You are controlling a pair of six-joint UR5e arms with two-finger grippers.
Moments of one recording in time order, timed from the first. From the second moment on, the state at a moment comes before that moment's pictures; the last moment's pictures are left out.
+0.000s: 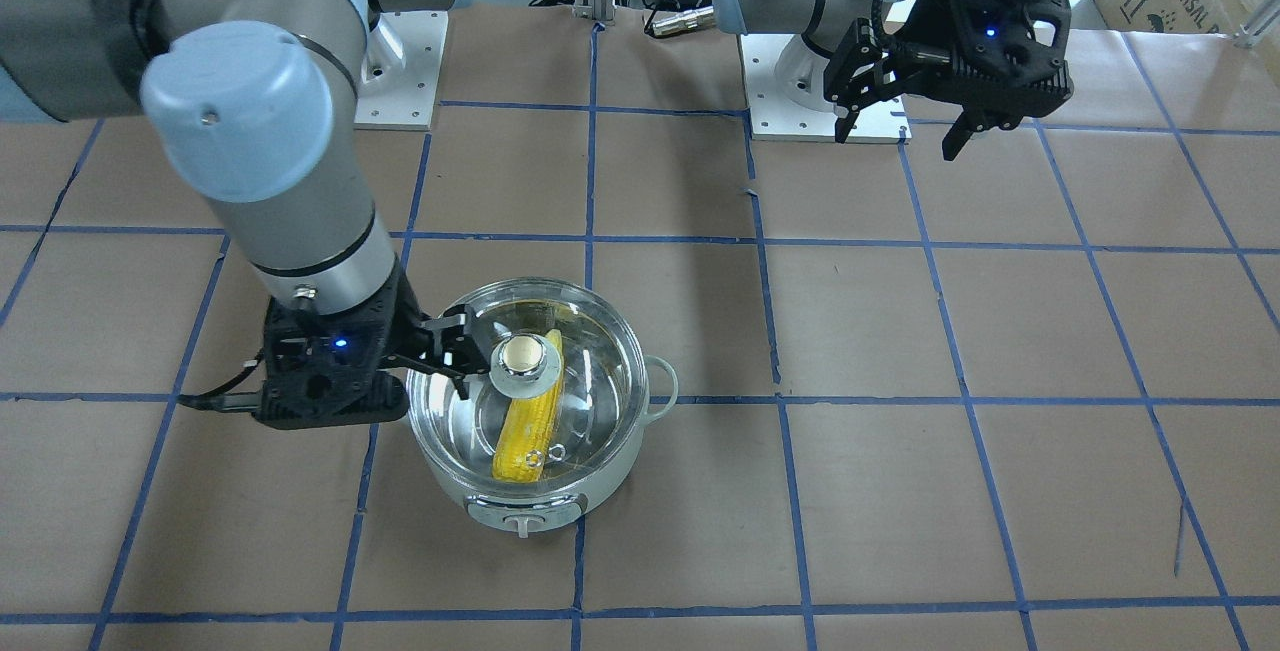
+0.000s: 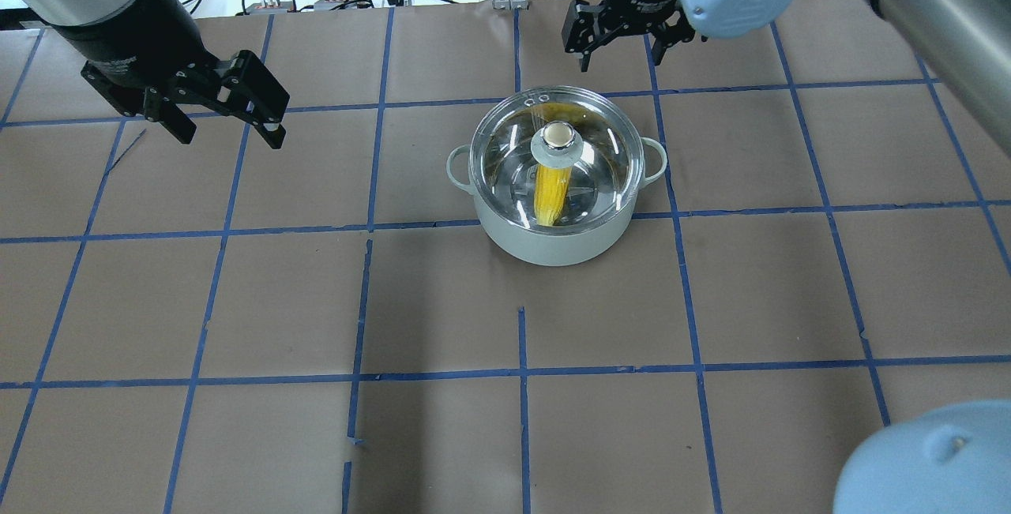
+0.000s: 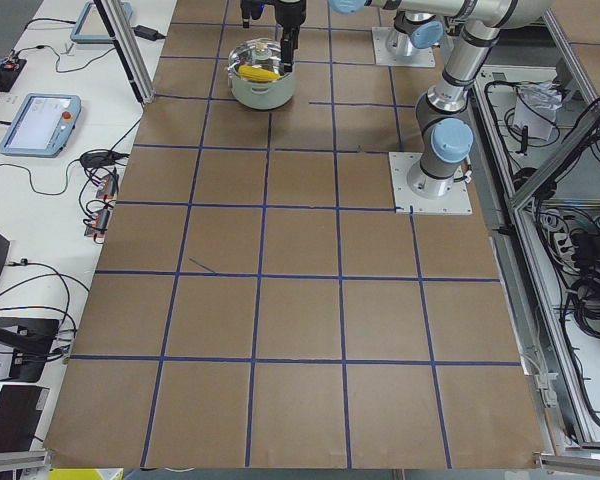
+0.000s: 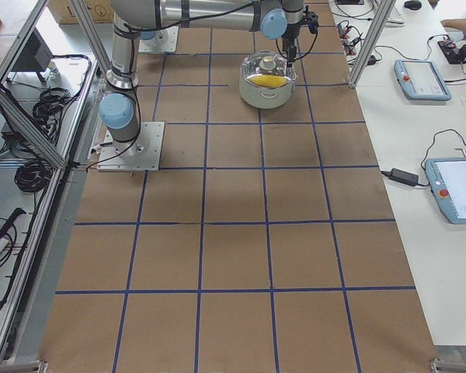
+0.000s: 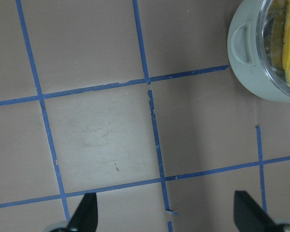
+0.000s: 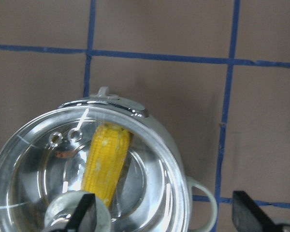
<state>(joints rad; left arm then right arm) -1.52 -1.52 -1.51 -1.70 1.53 0.19 1.68 -1.20 1.32 -1.81 -1.53 0.05</state>
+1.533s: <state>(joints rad) -1.52 -1.52 -1.55 -1.65 1.53 0.20 1.51 -1.63 1.56 -1.71 -1.53 -0.11</state>
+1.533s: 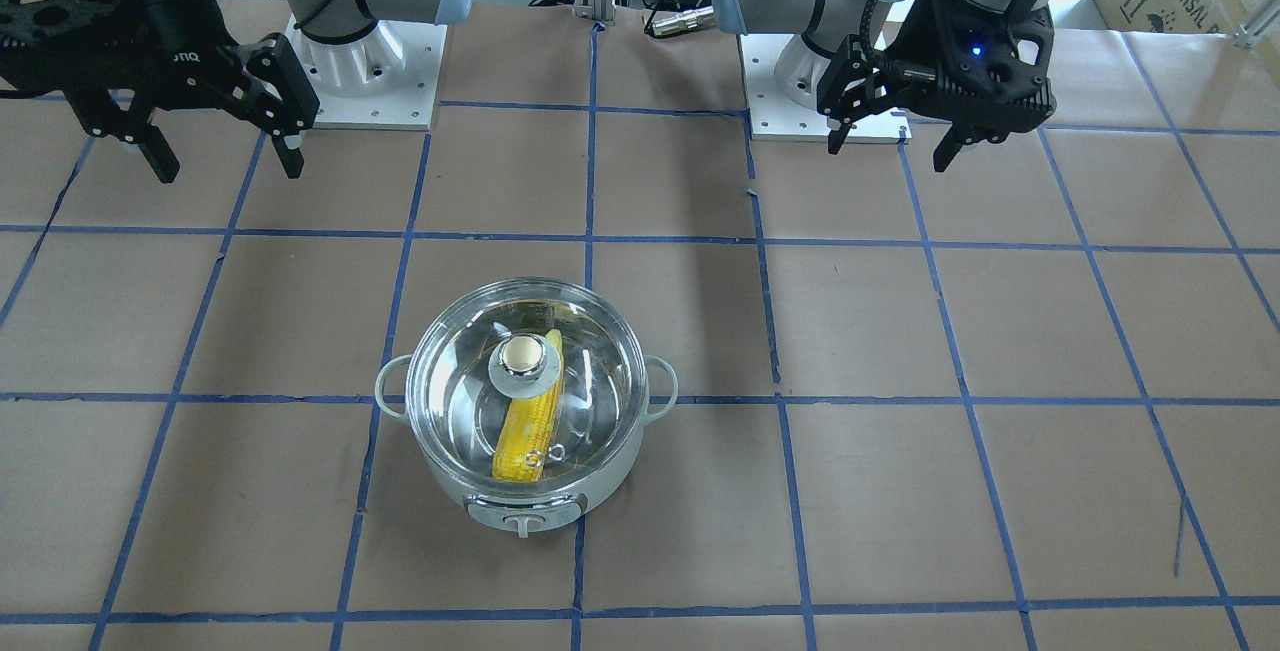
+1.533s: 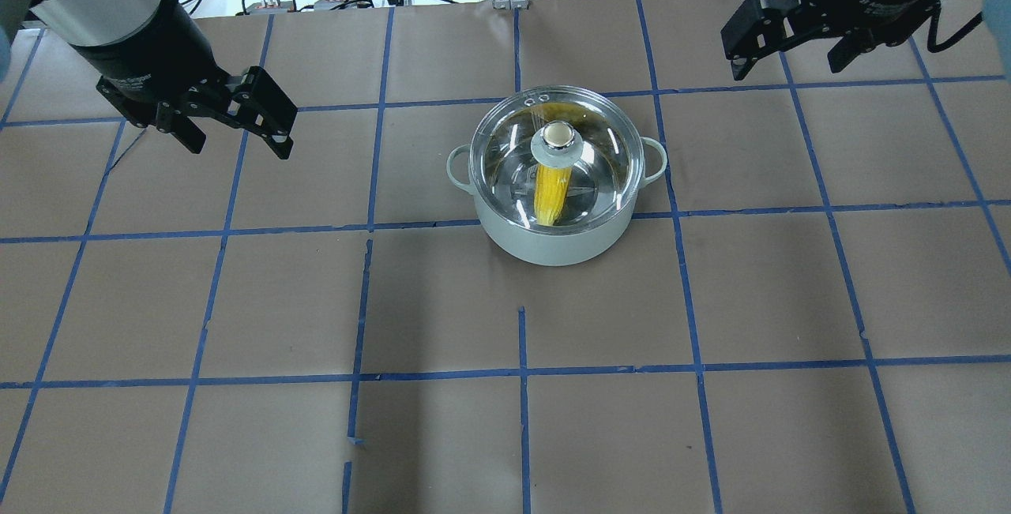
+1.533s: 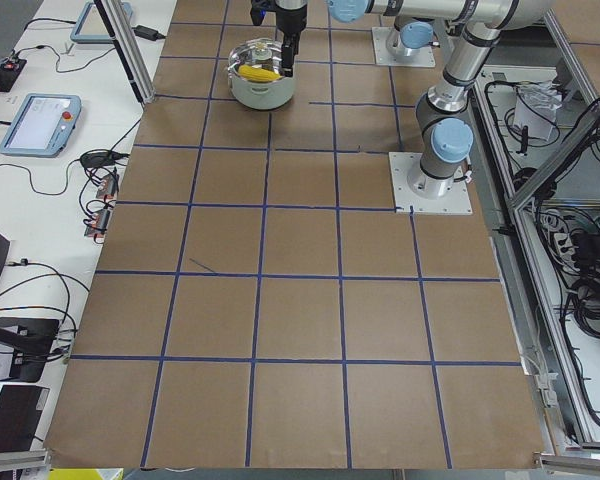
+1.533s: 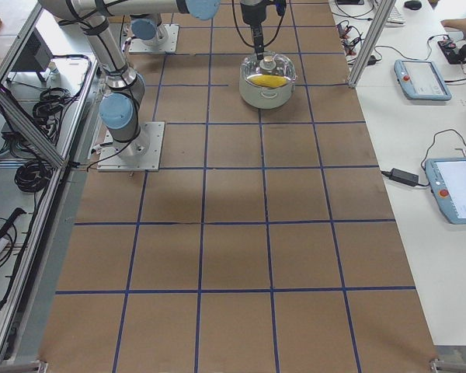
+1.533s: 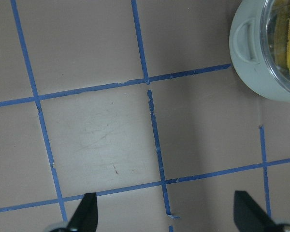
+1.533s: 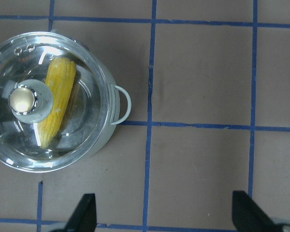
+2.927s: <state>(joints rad) -1.52 -1.52 -1.55 -1.65 1.53 0.20 1.51 -1.60 1.48 -1.54 -1.56 -0.11</state>
